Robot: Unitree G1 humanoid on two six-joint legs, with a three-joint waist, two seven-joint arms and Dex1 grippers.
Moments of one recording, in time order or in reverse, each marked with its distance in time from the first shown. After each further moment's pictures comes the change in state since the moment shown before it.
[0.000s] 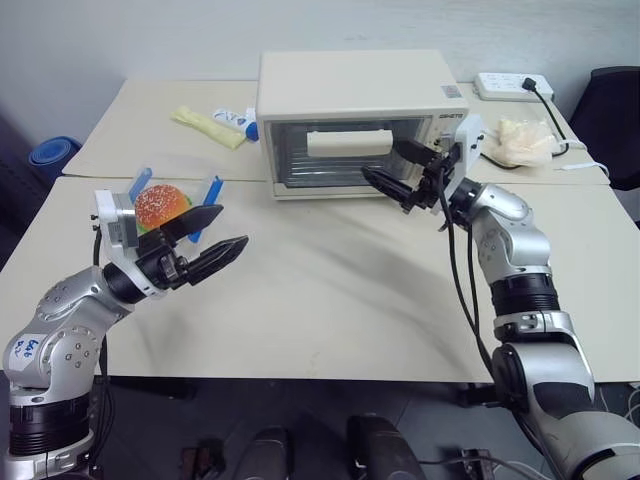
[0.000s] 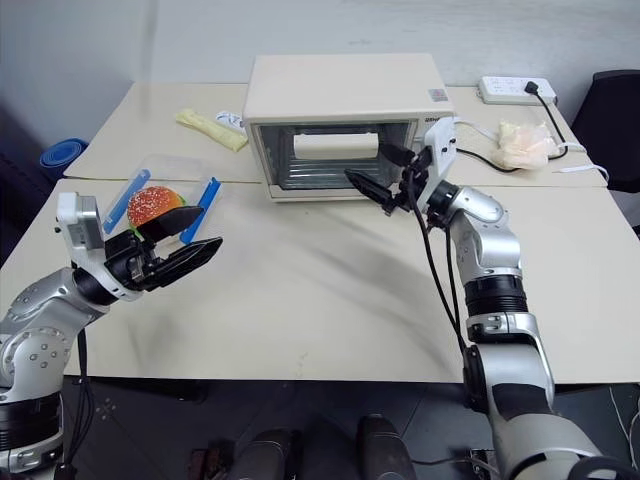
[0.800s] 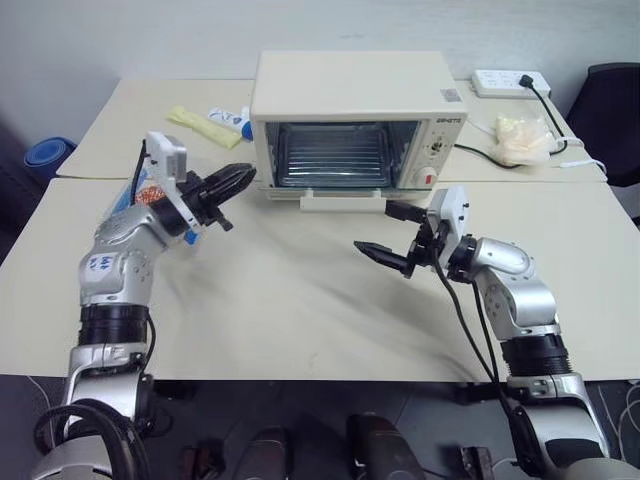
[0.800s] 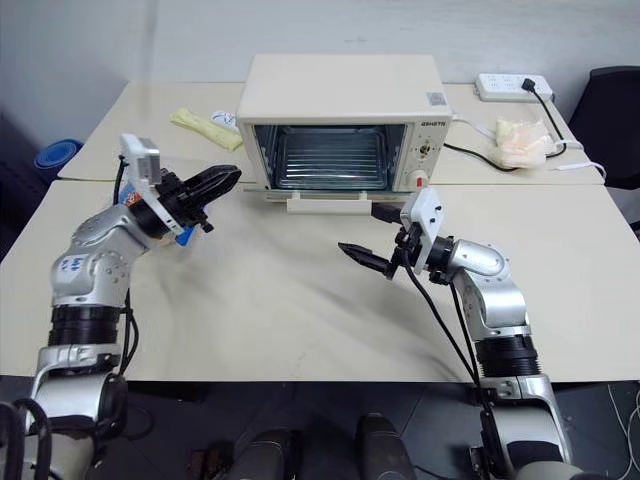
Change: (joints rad) left arm -0.515 -0.126 -0.189 0.636 0.340 -0.239 -0.019; right arm 0.335 -0.043 0.074 -0.372 -0.026 0.012 0.074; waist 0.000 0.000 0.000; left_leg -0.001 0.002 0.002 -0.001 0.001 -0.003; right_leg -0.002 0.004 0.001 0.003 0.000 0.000
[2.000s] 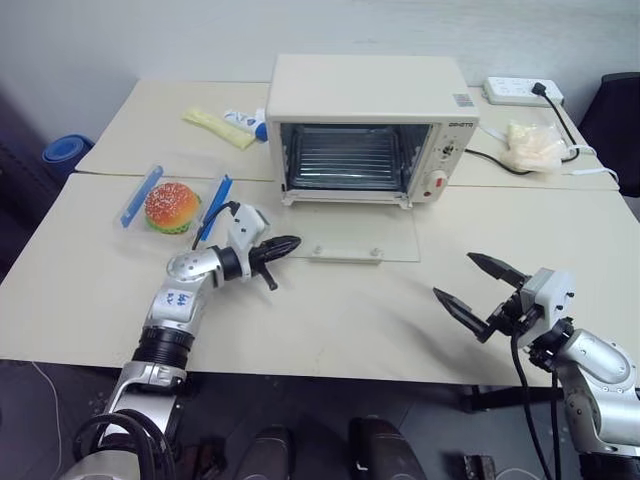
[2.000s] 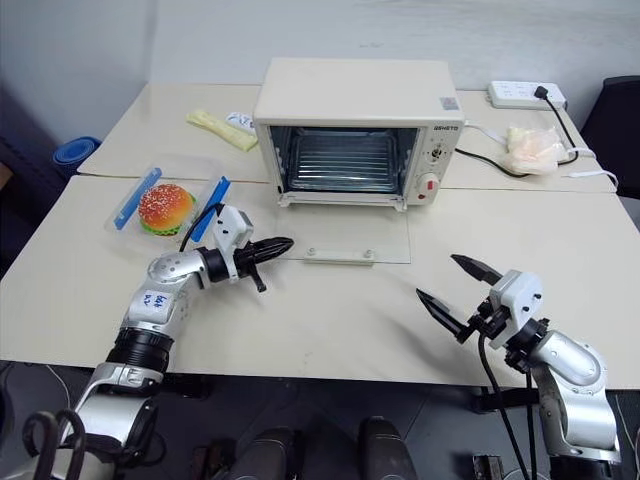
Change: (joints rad) left arm 0.166 -0.123 -0.195 0.004 0.293 -0.174 -0.024; right arm 0.602 -0.108 -0.269 -0.314 0.074 -0.190 -0.138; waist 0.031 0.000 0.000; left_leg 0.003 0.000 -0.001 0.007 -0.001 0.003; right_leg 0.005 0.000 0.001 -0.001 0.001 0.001
